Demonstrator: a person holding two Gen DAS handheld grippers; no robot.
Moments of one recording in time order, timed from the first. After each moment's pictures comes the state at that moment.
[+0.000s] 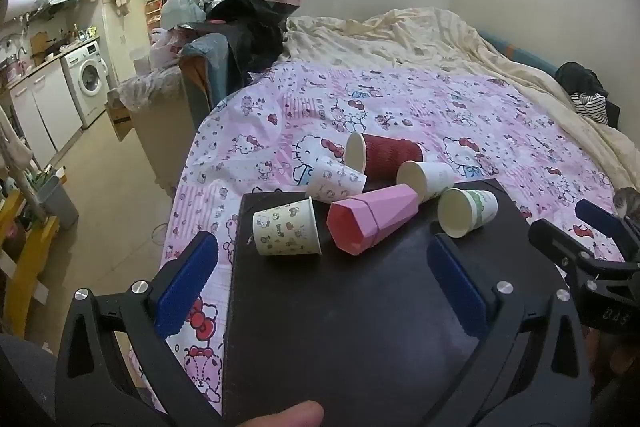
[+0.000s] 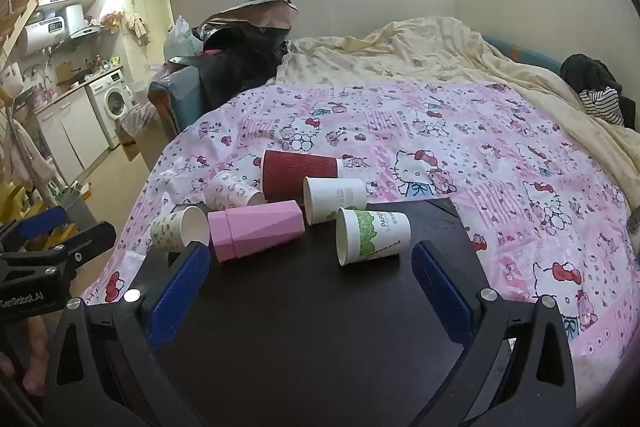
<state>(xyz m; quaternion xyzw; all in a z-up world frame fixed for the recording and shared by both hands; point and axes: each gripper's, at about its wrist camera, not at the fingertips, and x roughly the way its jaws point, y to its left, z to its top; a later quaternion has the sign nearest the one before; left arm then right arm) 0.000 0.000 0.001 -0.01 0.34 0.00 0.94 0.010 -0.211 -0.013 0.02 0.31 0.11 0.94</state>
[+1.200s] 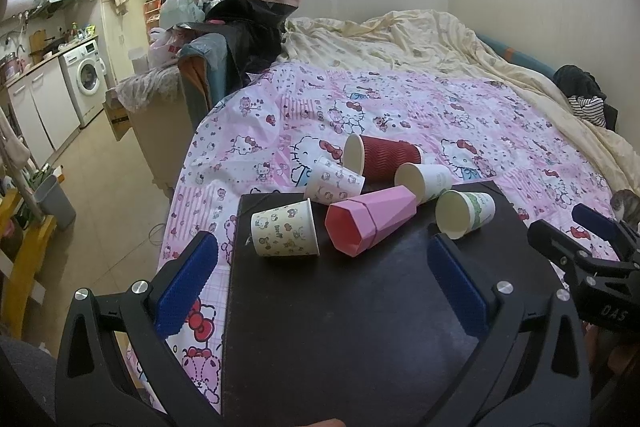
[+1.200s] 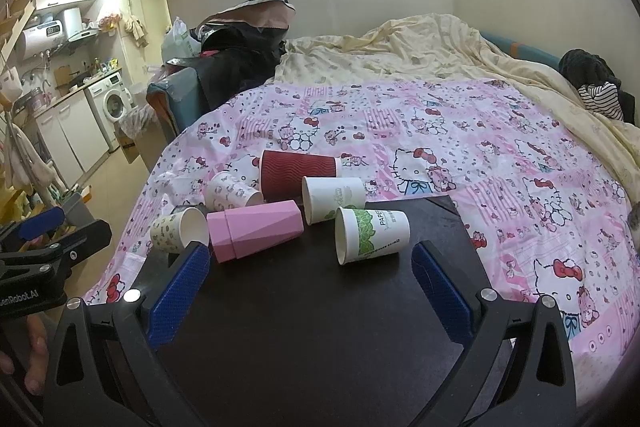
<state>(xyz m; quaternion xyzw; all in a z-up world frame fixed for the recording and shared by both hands) -0.002 0.000 0.003 -0.01 0.33 0.00 0.94 0.011 -0.215 -0.014 0.03 0.31 0.10 0.94</state>
